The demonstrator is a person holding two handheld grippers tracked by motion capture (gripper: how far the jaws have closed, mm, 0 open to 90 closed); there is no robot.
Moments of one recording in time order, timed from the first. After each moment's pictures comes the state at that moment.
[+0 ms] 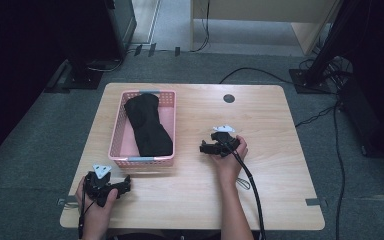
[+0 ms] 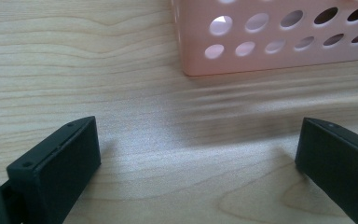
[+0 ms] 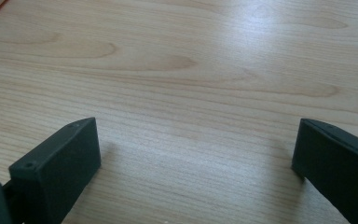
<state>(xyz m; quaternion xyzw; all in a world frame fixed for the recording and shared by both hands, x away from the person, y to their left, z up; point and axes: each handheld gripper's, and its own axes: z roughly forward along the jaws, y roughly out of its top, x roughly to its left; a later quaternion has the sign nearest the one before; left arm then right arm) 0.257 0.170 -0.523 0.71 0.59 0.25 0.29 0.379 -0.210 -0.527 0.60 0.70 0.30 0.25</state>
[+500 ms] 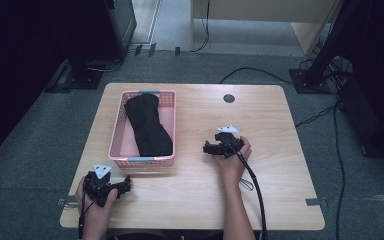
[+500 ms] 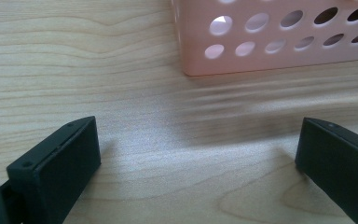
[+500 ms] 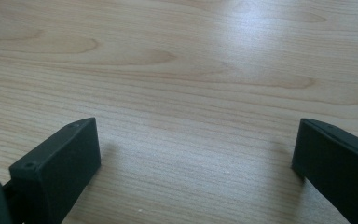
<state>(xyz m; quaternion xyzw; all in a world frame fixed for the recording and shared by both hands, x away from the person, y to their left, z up) 0.257 0.170 -0.523 0.71 0.59 0.25 0.29 0.376 -0.221 -0.527 0.61 0.69 0.30 0.25</state>
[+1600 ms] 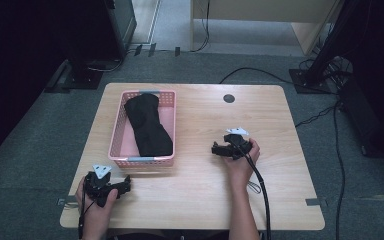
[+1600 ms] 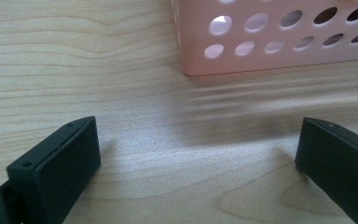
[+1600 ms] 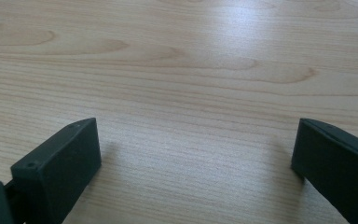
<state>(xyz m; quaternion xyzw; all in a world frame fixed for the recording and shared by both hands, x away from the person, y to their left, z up) 0.256 0.170 -0.523 0.71 0.59 0.25 0.29 0.367 -0.247 -0.527 0.62 0.68 0.30 0.25</state>
